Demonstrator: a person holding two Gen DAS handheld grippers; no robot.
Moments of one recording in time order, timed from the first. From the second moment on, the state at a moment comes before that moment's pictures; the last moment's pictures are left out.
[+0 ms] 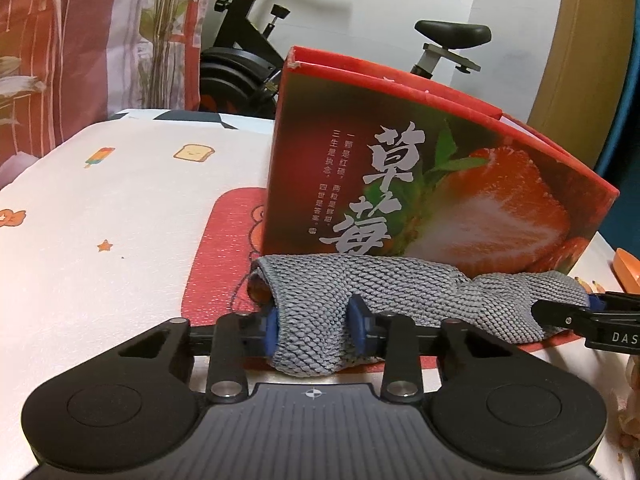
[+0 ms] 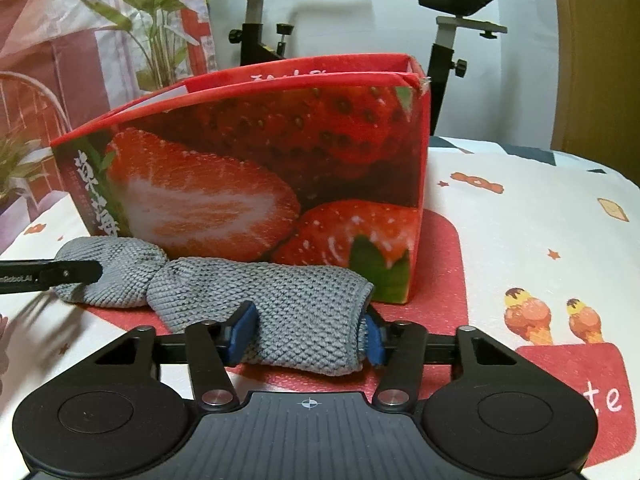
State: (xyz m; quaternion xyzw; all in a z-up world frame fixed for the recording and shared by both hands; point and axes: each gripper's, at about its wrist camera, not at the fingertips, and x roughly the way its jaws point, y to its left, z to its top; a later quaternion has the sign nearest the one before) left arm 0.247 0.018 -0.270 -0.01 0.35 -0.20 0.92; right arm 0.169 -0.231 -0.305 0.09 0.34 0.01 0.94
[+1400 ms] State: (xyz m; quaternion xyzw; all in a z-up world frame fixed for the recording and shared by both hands) left arm 0.221 0.030 -0.137 -0.05 0.19 -0.23 0.95; right arm 0.141 -0.235 -0.159 0.06 0.16 0.08 0.98
